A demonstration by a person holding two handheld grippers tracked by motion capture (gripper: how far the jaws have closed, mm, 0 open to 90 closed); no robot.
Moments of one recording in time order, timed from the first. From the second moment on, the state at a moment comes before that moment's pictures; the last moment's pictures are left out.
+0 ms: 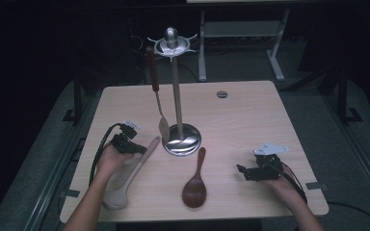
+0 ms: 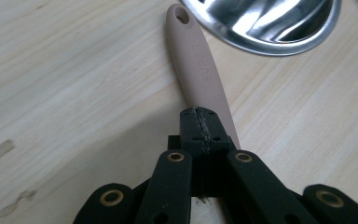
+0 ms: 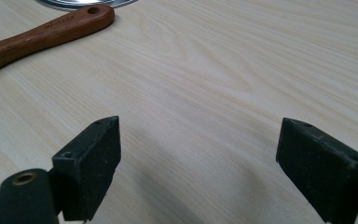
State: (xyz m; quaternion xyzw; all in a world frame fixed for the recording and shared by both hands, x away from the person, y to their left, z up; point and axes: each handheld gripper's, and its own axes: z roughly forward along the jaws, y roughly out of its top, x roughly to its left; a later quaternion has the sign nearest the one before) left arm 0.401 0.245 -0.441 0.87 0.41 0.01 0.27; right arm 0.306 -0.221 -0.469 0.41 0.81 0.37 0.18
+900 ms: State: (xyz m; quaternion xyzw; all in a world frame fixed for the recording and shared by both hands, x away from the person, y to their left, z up) left arm 0.371 0.248 -0.413 0.88 0.40 -0.01 0.25; right arm 0.306 -0.223 -0.469 0.41 0.81 0.37 0.18
